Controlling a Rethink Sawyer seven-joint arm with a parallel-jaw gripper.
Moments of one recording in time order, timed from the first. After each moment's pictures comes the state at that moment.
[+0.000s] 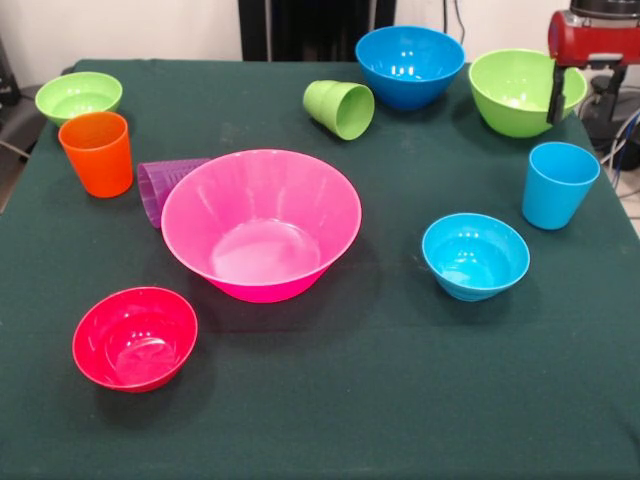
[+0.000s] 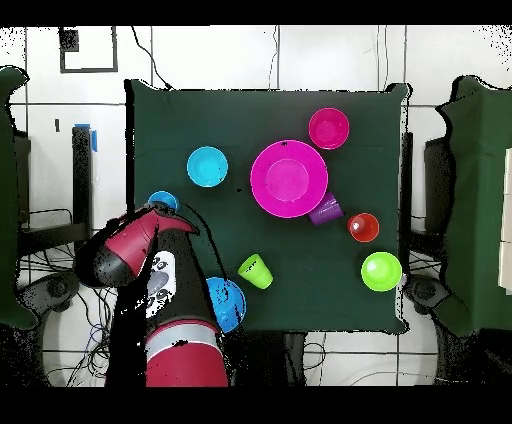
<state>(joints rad) 0.11 -0.66 0.17 1.70 -0.48 0.34 2.41</state>
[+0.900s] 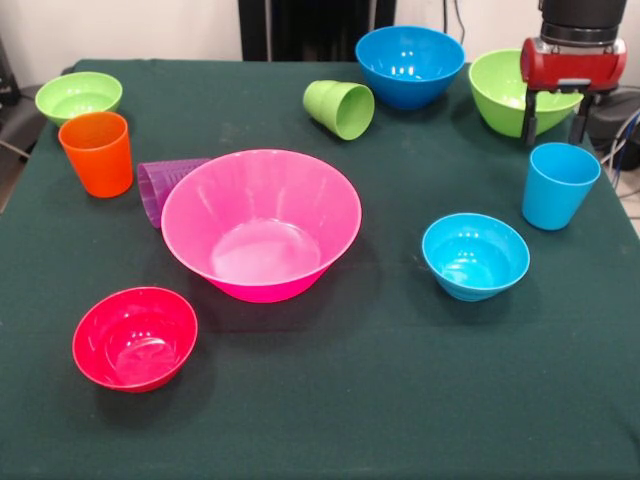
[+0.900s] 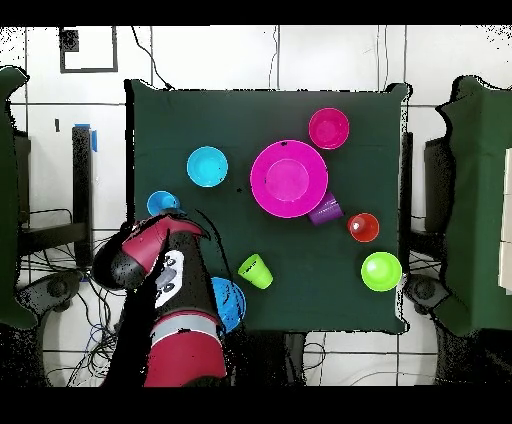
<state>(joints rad) 0.14 -0.59 0.09 1.70 -0.48 0.23 2.41</state>
